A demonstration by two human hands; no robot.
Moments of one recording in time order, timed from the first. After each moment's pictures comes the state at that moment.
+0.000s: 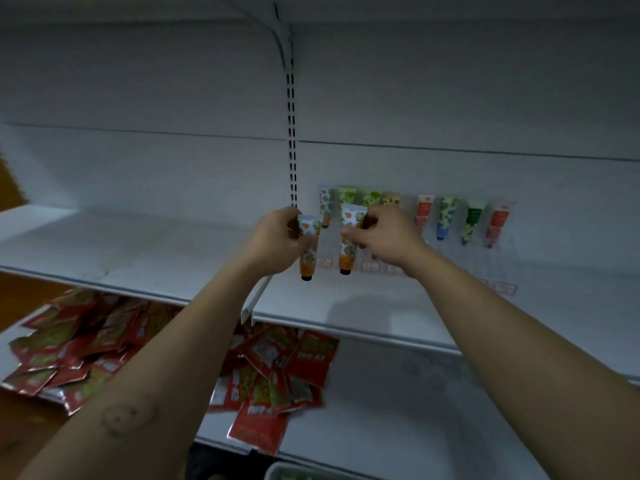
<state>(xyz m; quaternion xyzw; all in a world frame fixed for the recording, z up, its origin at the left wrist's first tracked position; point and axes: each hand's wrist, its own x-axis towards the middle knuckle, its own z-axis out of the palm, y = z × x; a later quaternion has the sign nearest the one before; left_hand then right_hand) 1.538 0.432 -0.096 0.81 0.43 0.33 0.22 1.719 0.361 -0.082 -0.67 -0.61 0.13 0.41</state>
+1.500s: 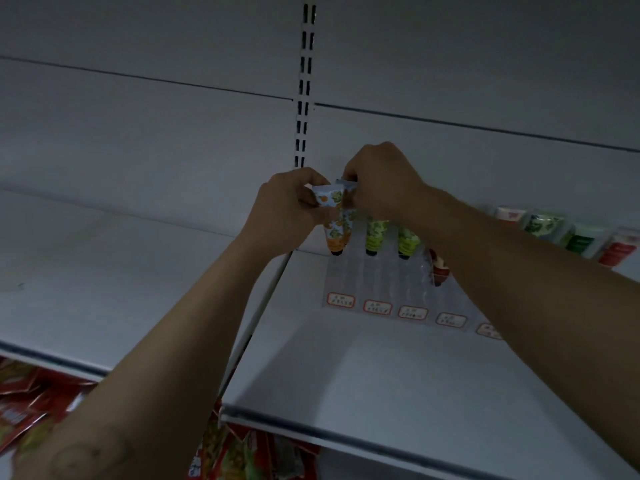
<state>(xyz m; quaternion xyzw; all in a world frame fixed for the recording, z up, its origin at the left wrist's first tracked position) 1.589 0.604 -0.129 0.77 0.34 0.44 0.32 1.742 0.579 -0.074 -0.66 -0.72 -0.13 0.14</state>
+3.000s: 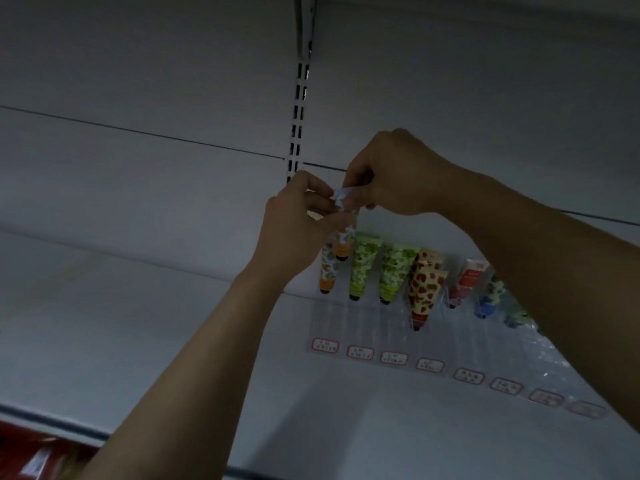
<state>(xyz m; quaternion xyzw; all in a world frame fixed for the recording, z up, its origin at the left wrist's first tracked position) 1.608 0.589 -0.084 0.73 0.26 0.55 0.29 1.737 0.530 0.024 -0.62 -0.76 -0.10 0.13</state>
